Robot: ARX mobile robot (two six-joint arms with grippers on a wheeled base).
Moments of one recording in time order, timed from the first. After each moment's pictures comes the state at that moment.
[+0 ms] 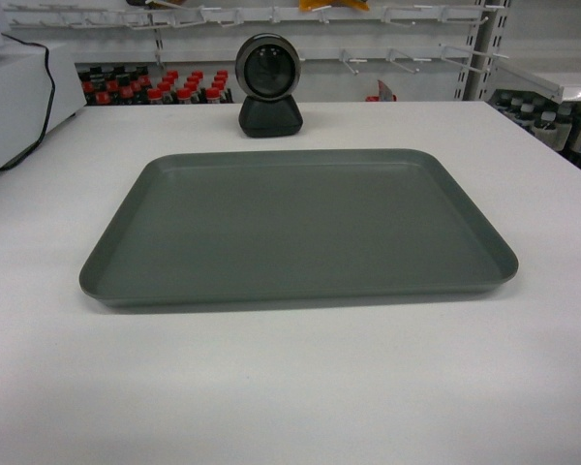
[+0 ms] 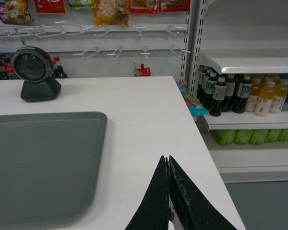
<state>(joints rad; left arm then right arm) -0.01 0.89 0.22 0.67 -0.01 -0.01 0.10 0.98 0.21 0.76 0.11 0.00</state>
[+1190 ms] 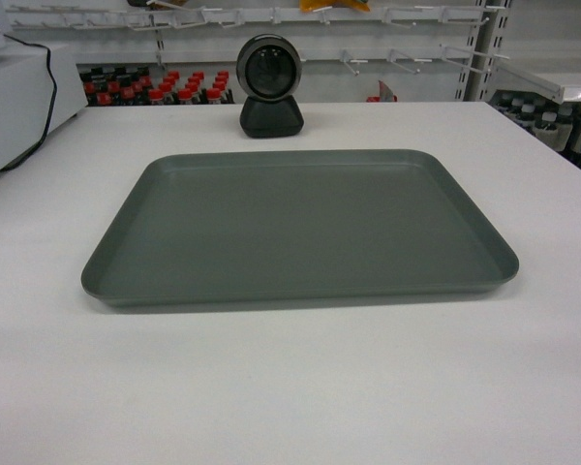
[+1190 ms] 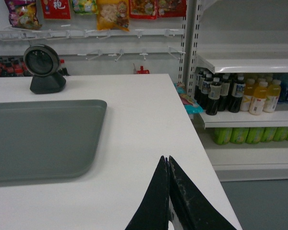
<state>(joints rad) 0.00 0.35 0.01 0.36 0.00 -0.01 0.00 0.39 0.01 0.39 0.00 0.00</state>
